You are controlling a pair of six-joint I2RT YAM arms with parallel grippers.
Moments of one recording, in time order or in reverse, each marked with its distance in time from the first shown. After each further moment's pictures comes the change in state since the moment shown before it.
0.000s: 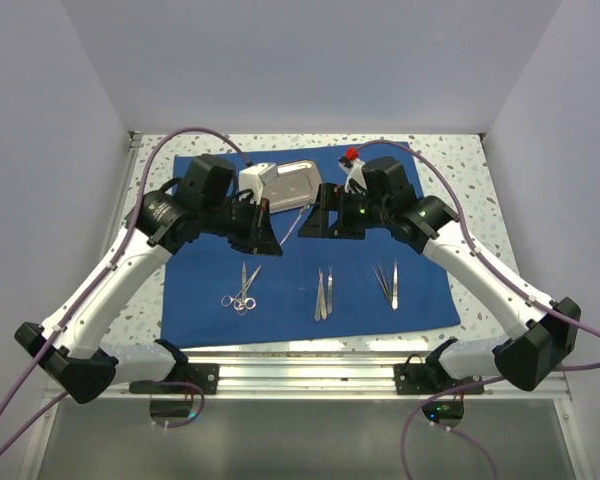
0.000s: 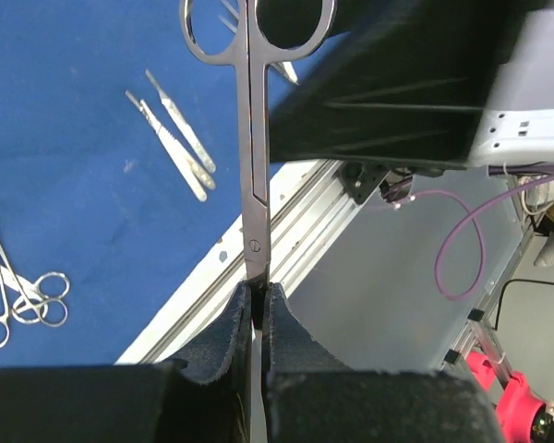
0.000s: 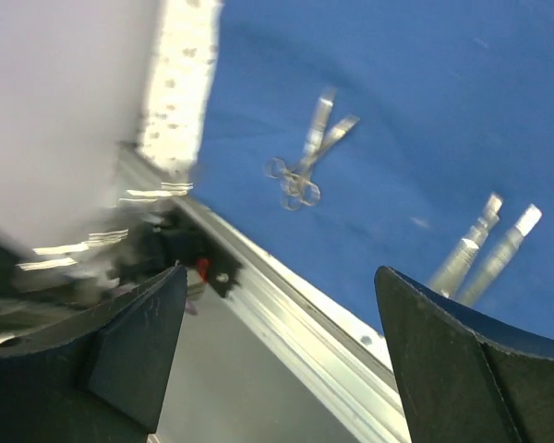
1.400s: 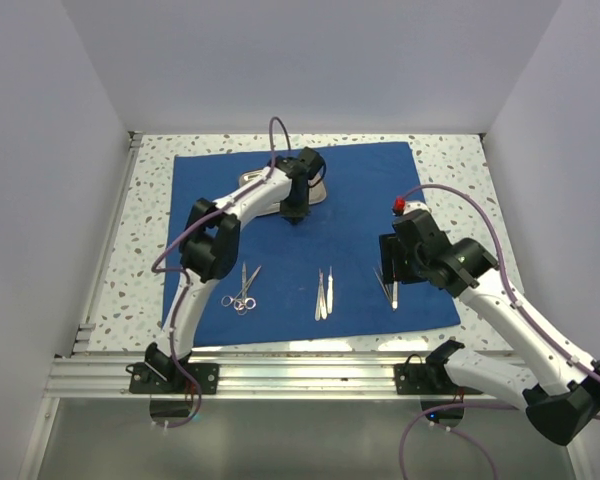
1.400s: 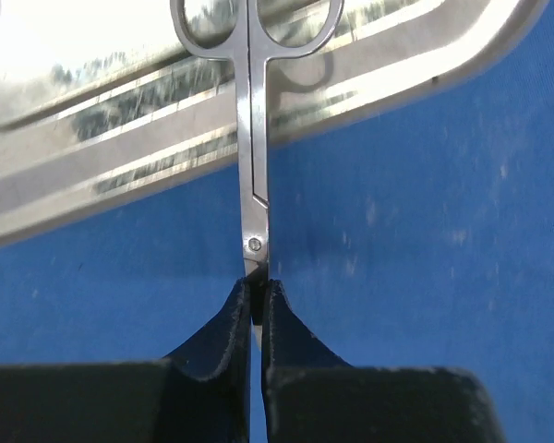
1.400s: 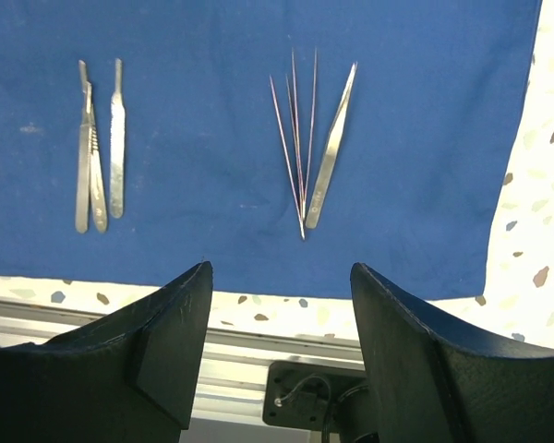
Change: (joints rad) left arm 0.011 1.121 0.591 0.058 -0.680 -0.182; right arm -0.022 -0.336 -0.283 -0.393 0.605 -0.218
